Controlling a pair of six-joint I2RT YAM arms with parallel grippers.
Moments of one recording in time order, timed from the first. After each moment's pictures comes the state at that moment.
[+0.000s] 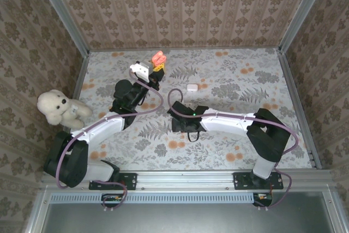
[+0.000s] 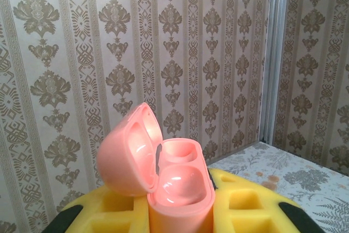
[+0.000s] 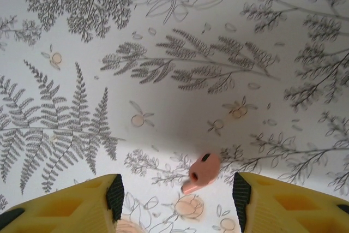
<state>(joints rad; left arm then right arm) -0.54 1.33 0.71 0.84 0.16 -0.02 0.94 1.74 1.12 -0.54 0.20 0.89</state>
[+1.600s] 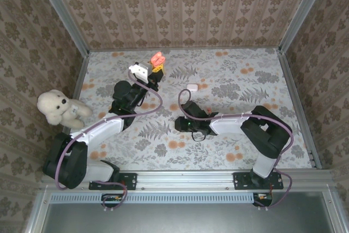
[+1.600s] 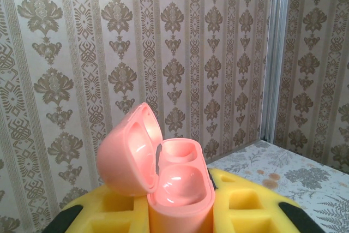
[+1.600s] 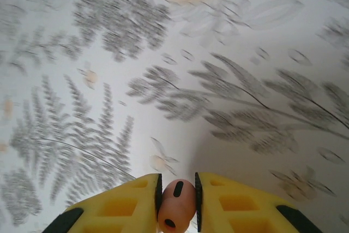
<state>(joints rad) -0.53 1.31 0.69 0.83 0.16 -0.02 0.80 1.75 0.83 0.10 -0.11 0.78</state>
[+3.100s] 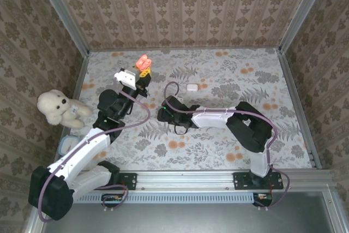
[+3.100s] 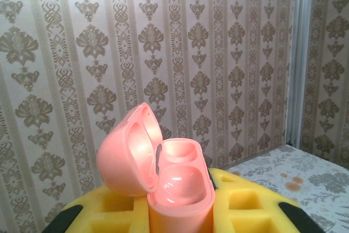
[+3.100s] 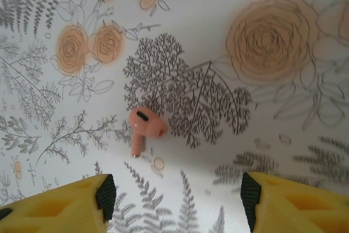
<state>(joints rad) -0.53 0.99 0.64 0.58 0.04 0.05 0.90 1.93 1.20 -0.18 0.12 1.03</state>
